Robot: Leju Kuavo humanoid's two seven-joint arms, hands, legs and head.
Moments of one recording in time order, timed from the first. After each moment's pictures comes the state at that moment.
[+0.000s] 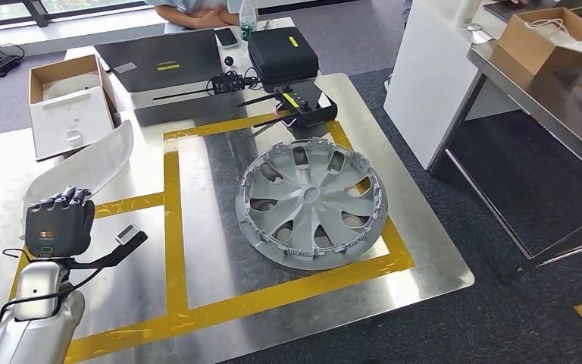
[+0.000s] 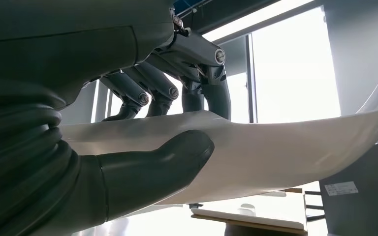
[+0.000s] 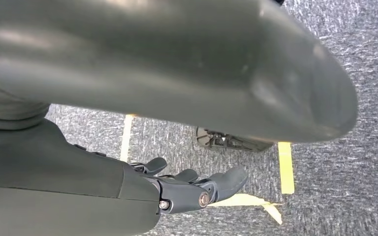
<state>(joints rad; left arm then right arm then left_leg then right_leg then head) -0.39 0.16 -0.03 -0.97 -1.54 0.63 -0.17 -0.07 0.17 -1.07 -0.20 1.03 0.11 -0.18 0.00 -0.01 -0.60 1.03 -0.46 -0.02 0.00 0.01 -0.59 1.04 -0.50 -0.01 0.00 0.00</state>
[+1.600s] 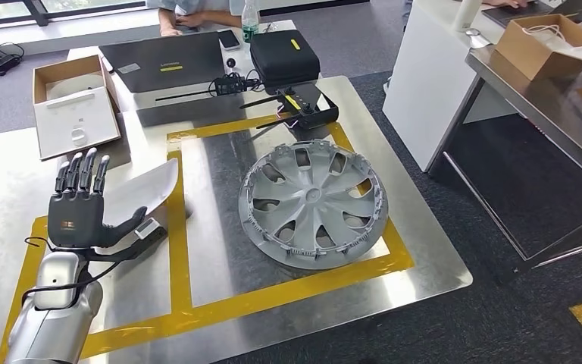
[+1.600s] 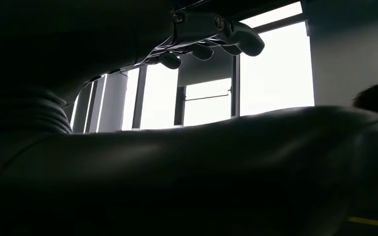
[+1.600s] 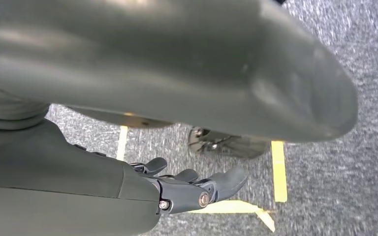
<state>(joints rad) -0.41 0.09 -0.08 -0.99 -1.53 0.62 -0.20 -0.08 0.17 -1.08 -0.20 1.03 0.12 -0.20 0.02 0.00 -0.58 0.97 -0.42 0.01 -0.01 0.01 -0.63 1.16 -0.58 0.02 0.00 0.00</state>
